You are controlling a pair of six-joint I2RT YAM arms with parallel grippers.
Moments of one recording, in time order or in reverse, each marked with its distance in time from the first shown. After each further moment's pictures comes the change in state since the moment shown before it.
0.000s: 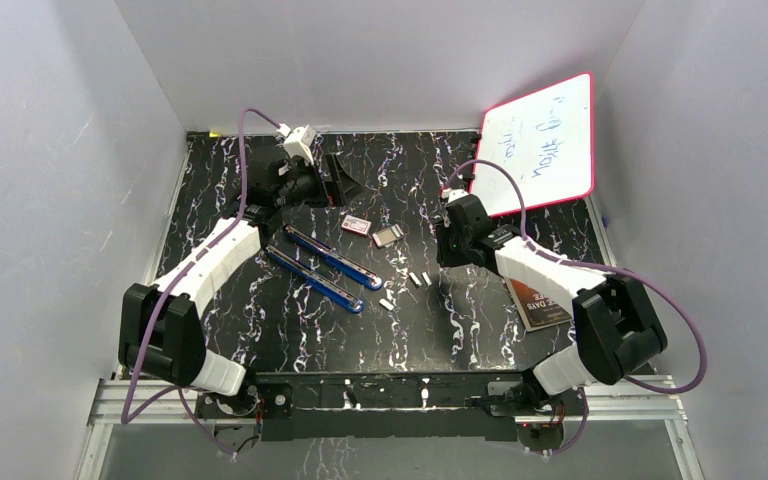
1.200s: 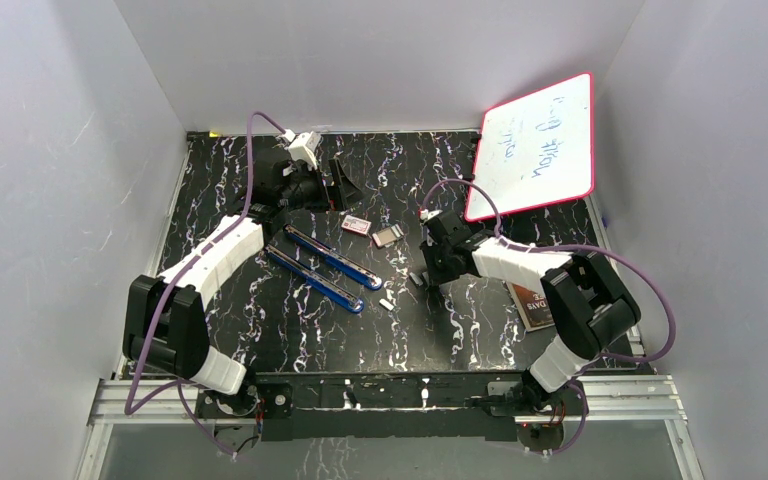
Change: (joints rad) left arm 0.000 0.046 0.000 -0.043 0.013 0.012; right arm 0.084 0.167 0.000 -0.018 -0.045 -0.029
